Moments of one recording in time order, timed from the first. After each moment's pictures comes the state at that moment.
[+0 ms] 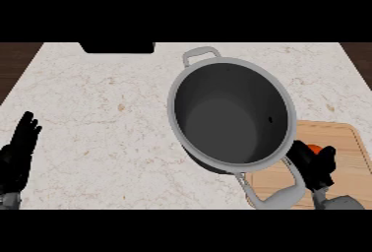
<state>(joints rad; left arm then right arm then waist) 0.01 0.52 -0.03 -1.31 0.33 0.24 -0.14 -0.06 -0.41 0.30 -1.37 -0.34 0.08 -0.02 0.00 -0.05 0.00</state>
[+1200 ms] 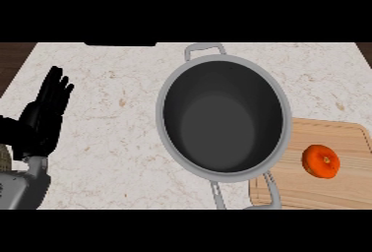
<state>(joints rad) -0.20 0.44 -0.11 -1.58 0.33 0.33 0.12 -0.37 -0.89 0.03 -0.94 -0.11 0.45 -0.78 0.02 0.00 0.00</state>
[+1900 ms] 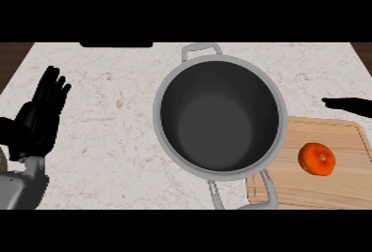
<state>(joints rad) -0.20 0.42 -0.08 -1.59 0.31 0.32 0.14 -0.36 -1.04 0.32 -1.26 0.19 0.50 -0.60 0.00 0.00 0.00</state>
